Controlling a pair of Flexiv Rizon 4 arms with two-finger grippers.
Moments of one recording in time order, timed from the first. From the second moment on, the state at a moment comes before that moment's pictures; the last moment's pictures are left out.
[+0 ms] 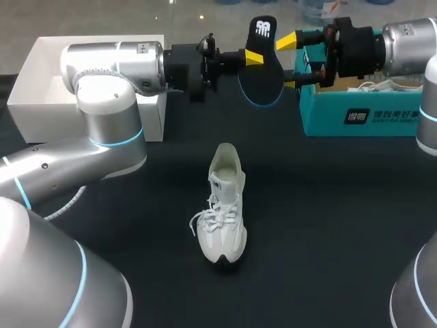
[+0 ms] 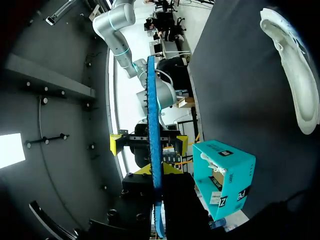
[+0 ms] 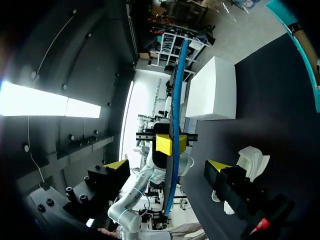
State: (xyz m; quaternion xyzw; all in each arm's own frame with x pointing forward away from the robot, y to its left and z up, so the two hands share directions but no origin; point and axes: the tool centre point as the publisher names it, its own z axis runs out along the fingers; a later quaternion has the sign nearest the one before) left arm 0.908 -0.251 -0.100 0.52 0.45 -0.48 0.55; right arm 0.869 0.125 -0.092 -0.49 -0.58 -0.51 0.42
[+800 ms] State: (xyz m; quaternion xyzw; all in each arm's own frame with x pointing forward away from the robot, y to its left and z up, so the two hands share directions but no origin) left arm 0.912 -0.258 -0.096 0.50 0.45 -0.49 0.56; right arm 0.876 0.135 -0.098 -0.49 -0.58 -0.49 0.43
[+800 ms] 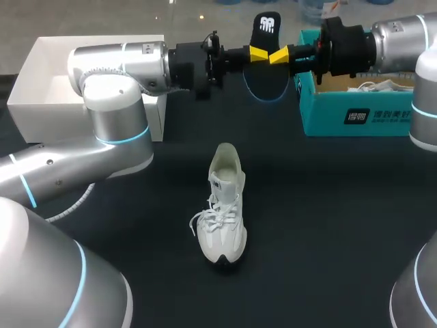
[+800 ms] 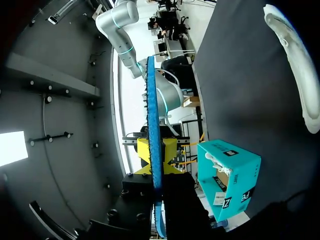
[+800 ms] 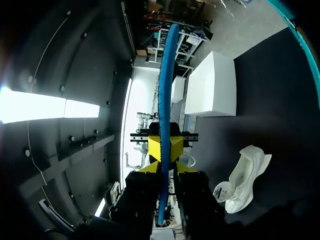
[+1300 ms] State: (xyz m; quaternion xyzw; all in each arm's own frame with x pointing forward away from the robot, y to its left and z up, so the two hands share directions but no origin) left arm 0.912 -0.236 -0.094 0.52 0.44 -0.49 0.54; right arm 0.882 0.128 -0.098 -0.50 -0.58 -0.51 0.39
